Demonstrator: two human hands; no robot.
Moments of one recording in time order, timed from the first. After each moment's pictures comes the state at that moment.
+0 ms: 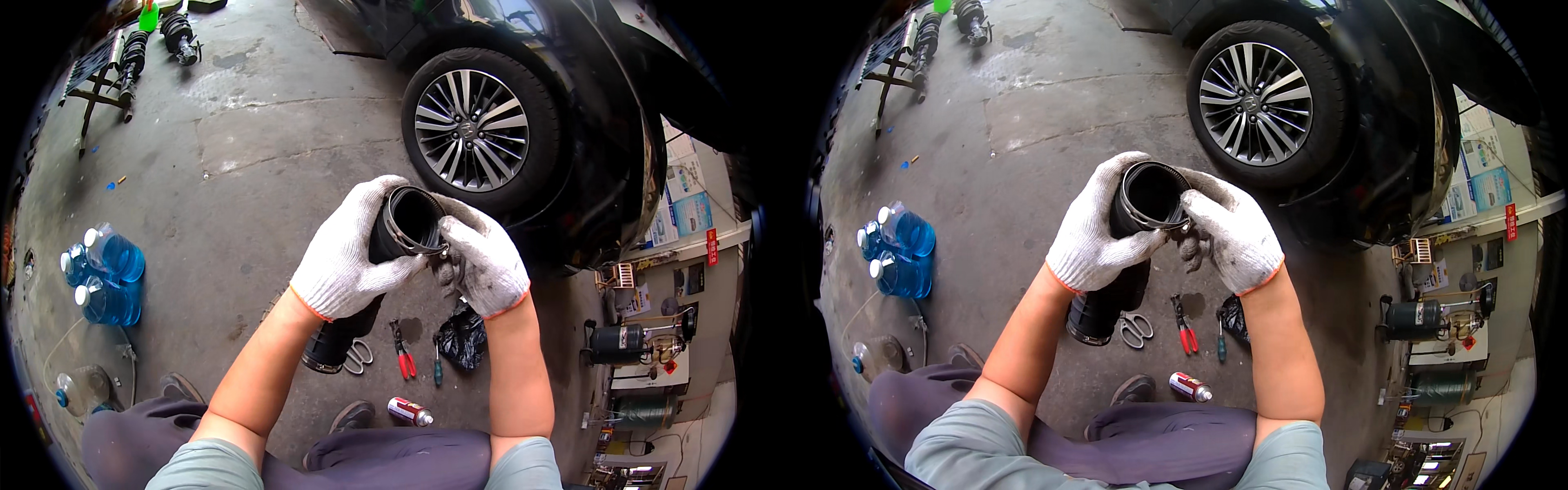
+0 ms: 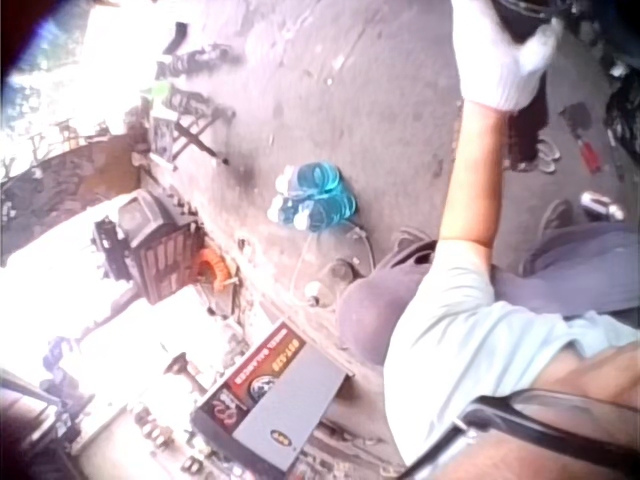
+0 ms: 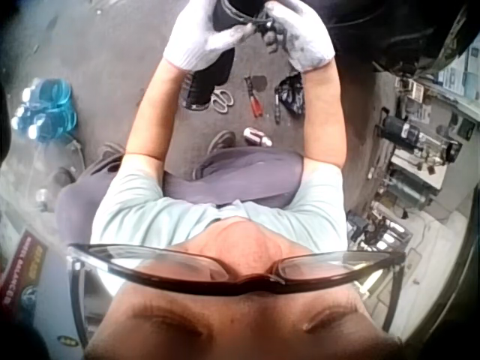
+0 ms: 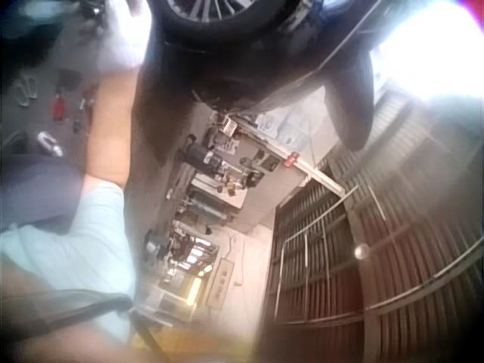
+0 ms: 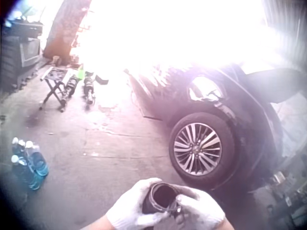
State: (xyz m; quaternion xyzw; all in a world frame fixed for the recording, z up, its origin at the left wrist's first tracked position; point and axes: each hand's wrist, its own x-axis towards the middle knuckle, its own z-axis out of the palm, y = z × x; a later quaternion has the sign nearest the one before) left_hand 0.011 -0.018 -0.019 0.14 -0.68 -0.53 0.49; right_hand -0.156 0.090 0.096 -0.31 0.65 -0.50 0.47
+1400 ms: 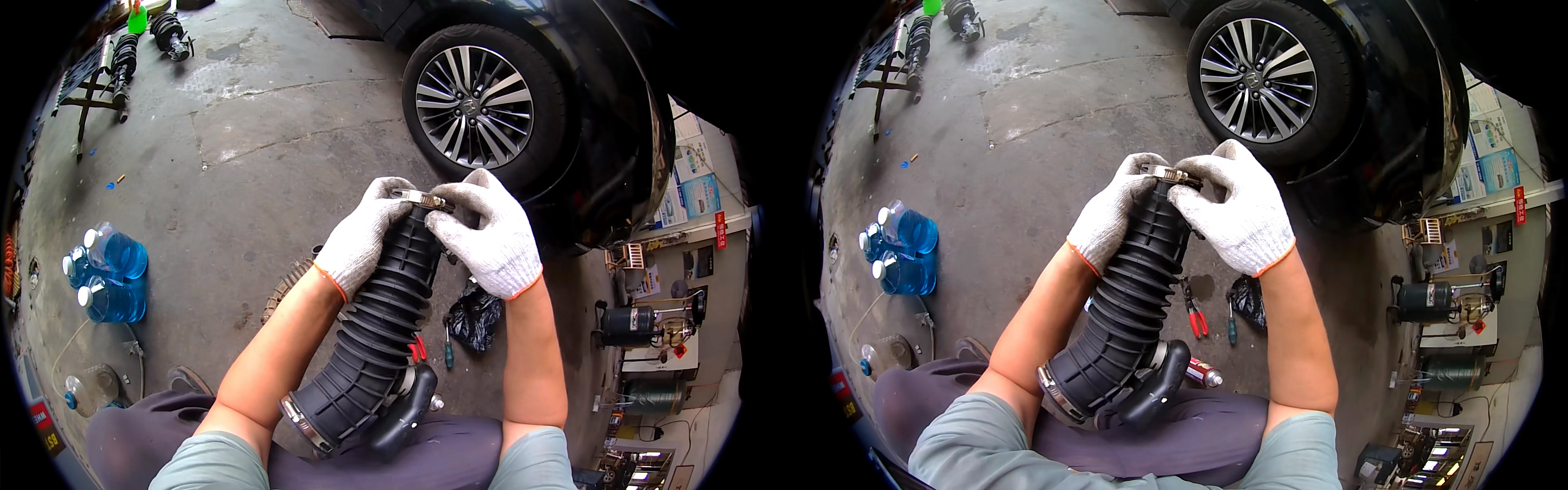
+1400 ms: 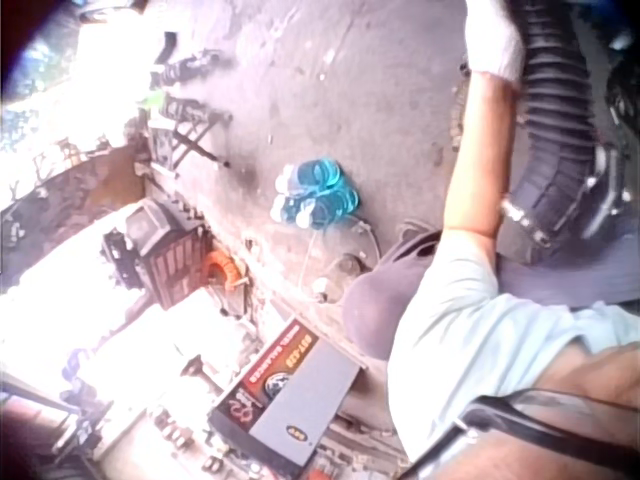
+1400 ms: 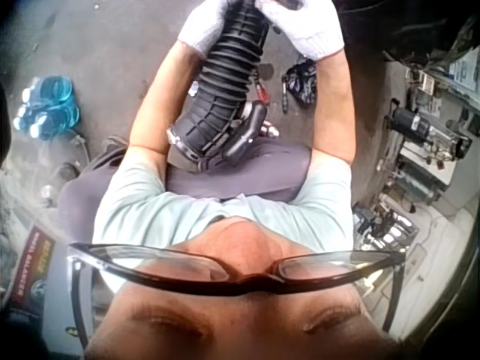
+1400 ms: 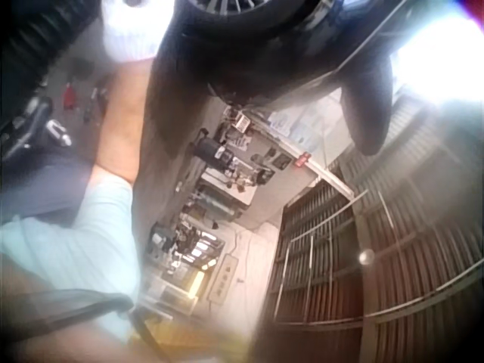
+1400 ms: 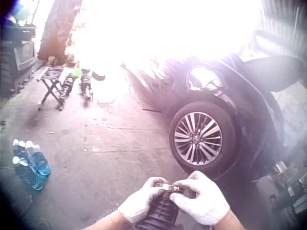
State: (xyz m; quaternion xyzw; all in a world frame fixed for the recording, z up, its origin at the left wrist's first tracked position) left_hand -0.041 -0.003 -0.049 0.14 -0.30 -0.90 0.29; right_hand -0.159 0.097 0.102 -0.59 0.78 -0.21 0.10
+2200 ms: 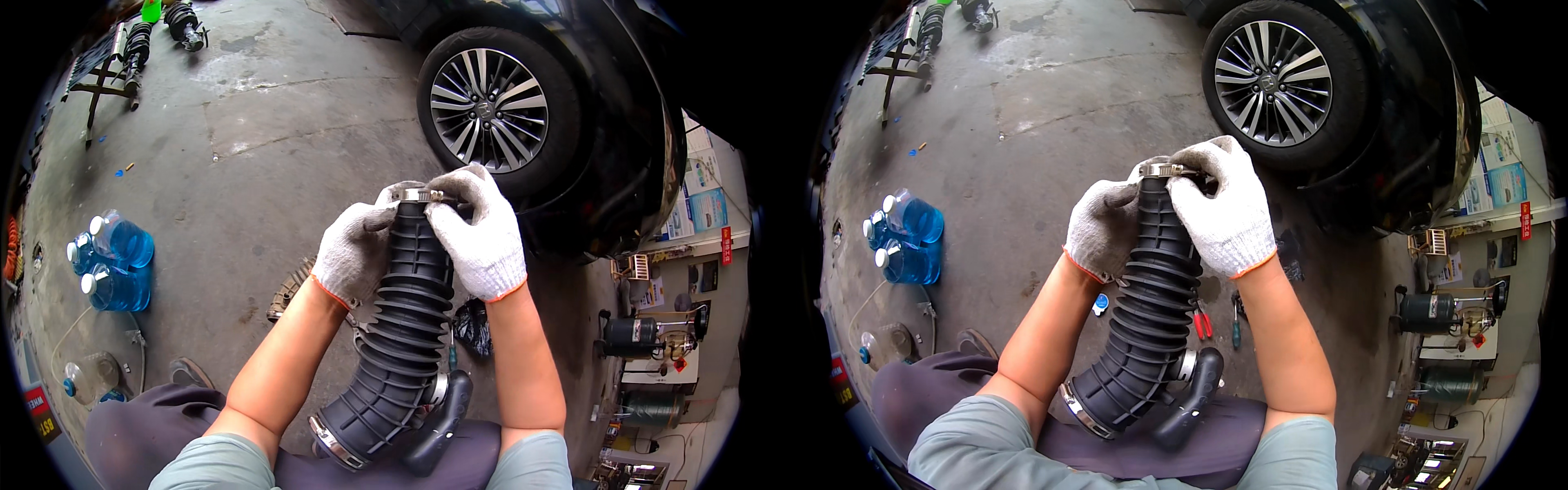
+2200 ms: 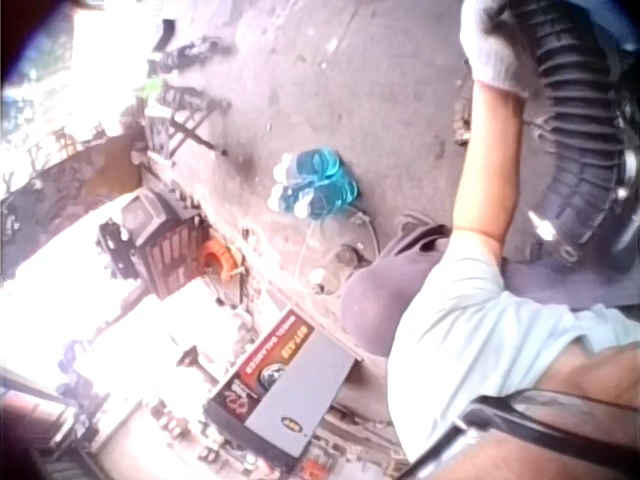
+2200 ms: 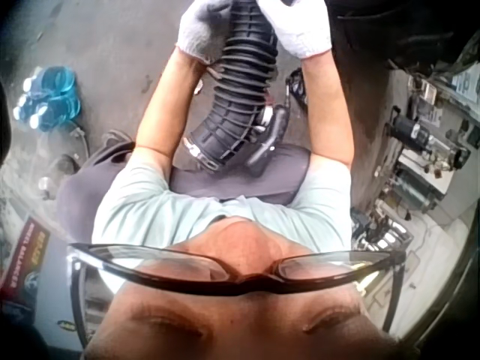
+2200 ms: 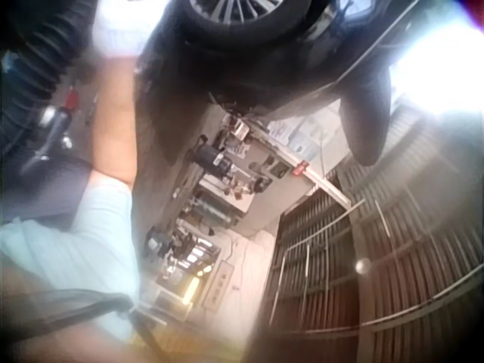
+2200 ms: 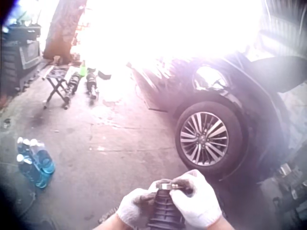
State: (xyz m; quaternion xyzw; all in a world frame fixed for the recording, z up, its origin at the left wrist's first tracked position) left_hand -0.019 0.003 -0.074 -0.10 -0.03 -0.96 0.25; right_hand -0.151 0.080 0.064 -0.60 0.73 -0.32 0.07
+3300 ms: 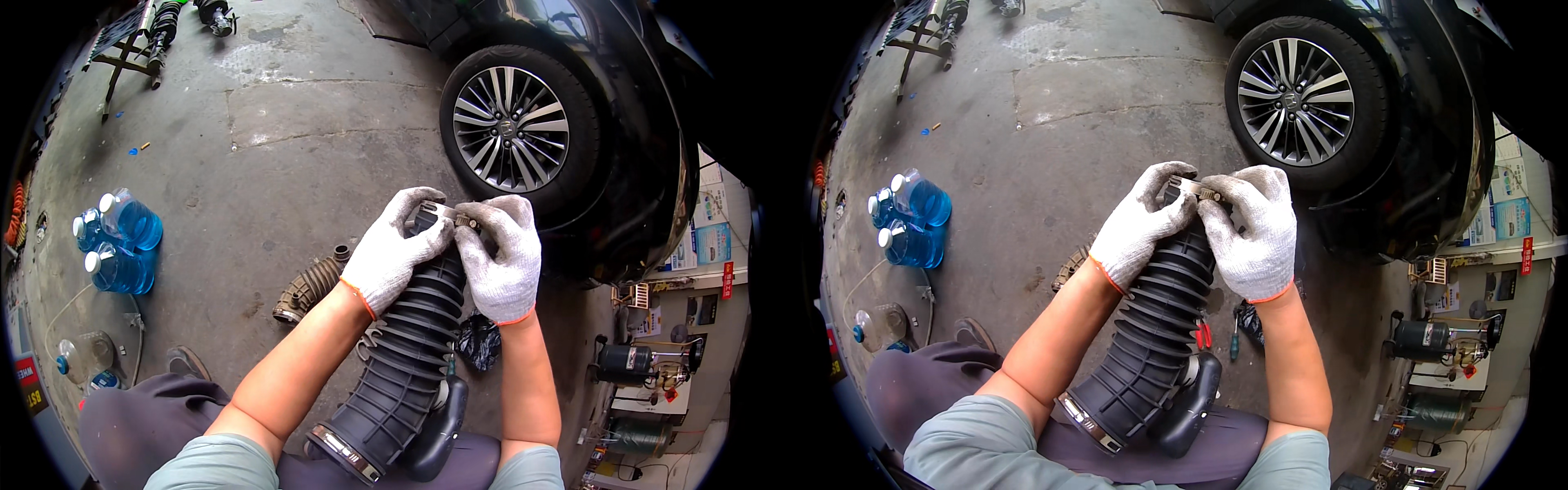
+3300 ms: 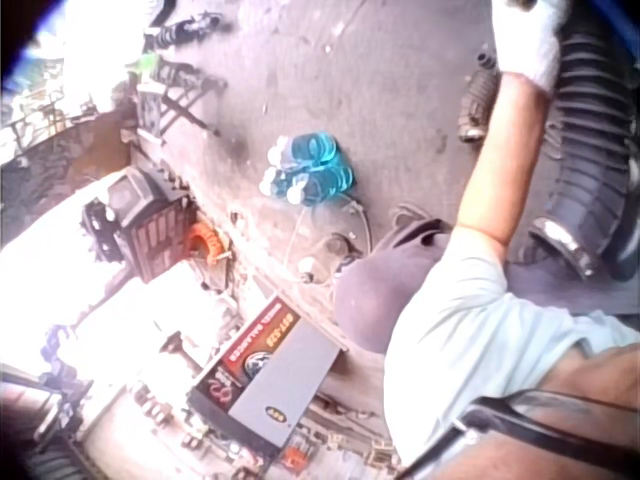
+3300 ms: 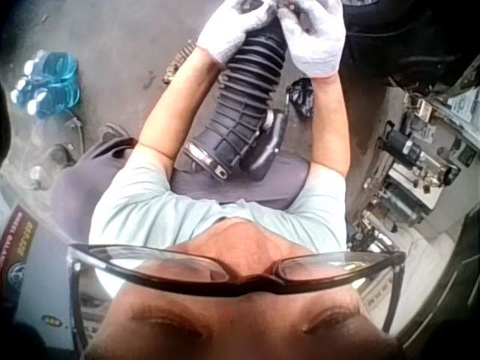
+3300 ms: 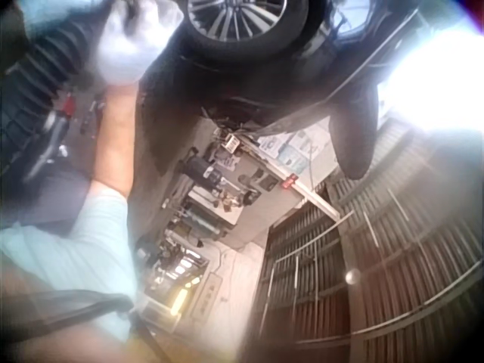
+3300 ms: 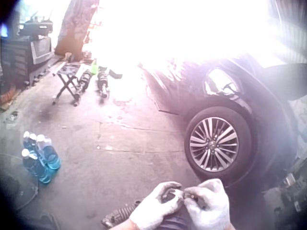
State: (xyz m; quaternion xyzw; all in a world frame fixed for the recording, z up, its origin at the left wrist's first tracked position) left_hand -0.022 0.002 -0.053 0.15 -0.35 -0.85 0.36; right_hand -0.156 0.080 0.055 -0.69 0.65 -0.30 -0.06
